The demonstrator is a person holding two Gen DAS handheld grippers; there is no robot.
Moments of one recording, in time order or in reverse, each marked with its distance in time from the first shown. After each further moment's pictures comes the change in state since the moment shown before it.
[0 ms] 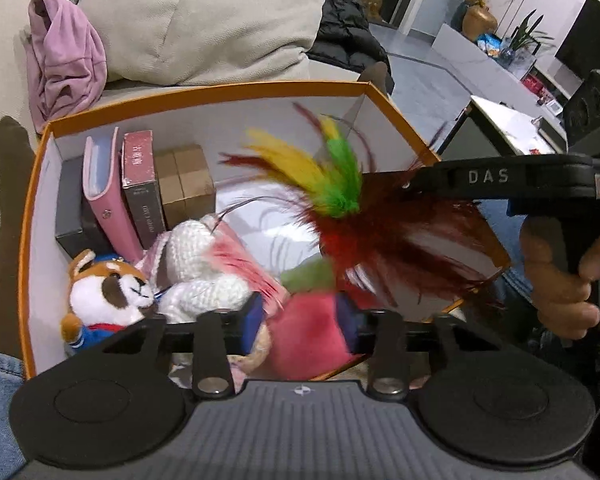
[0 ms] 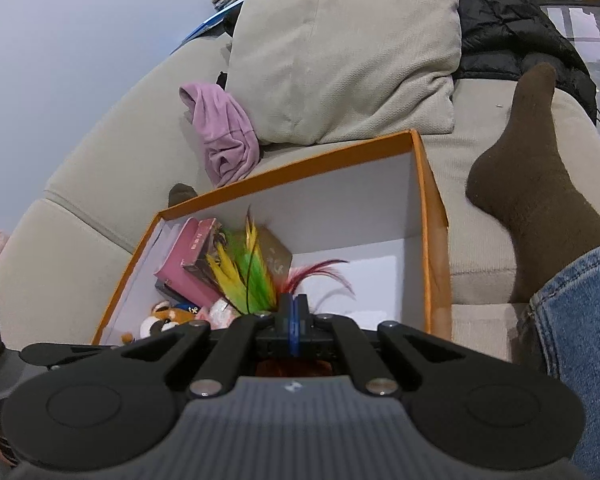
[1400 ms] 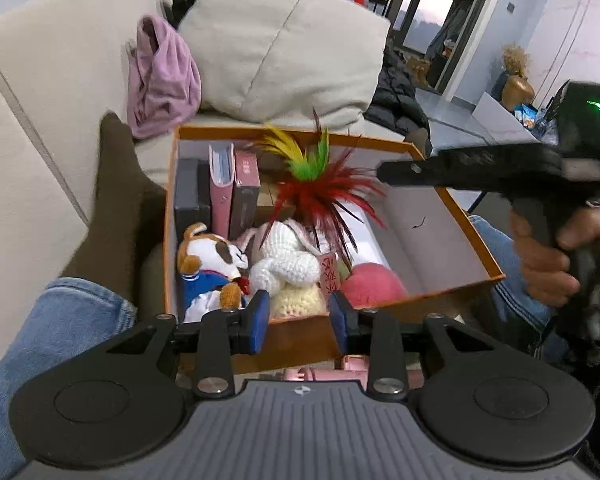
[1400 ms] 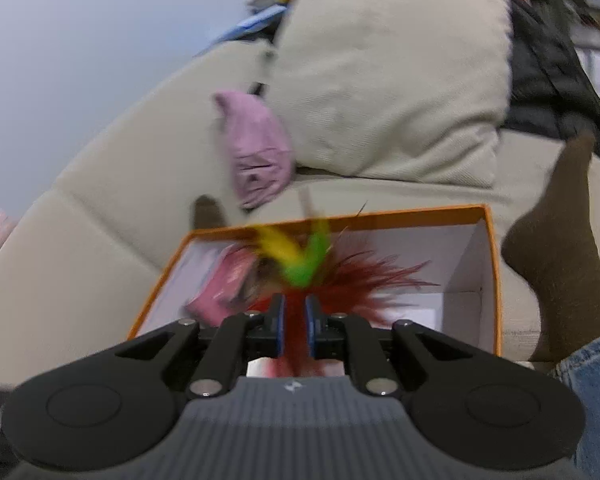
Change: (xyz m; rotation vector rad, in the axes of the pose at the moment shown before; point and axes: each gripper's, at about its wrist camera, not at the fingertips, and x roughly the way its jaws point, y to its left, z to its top) left arm -0.091 0.023 -0.054 -0.140 -0.185 0.088; right arm -0.008 0.063 0.009 -0.176 -0.047 0.016
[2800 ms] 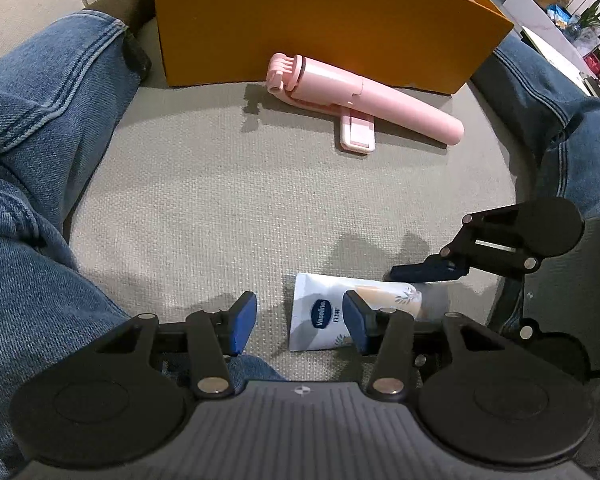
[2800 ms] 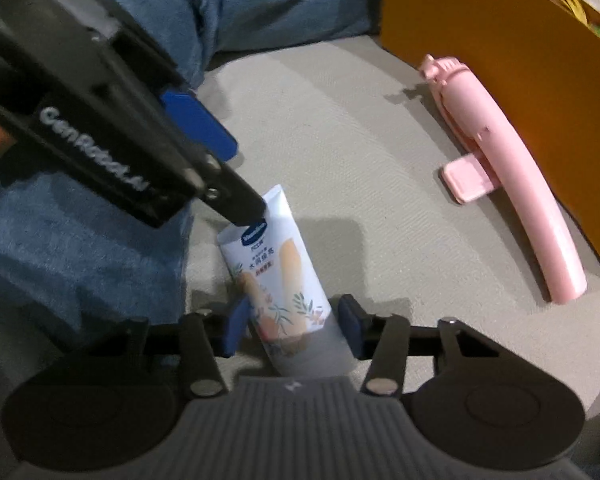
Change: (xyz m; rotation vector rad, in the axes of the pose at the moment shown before) left arm 0.007 -0.028 -0.141 -0.037 0.403 0.052; right arm -0.005 0.095 -0.245 -0.645 0.556 0.099
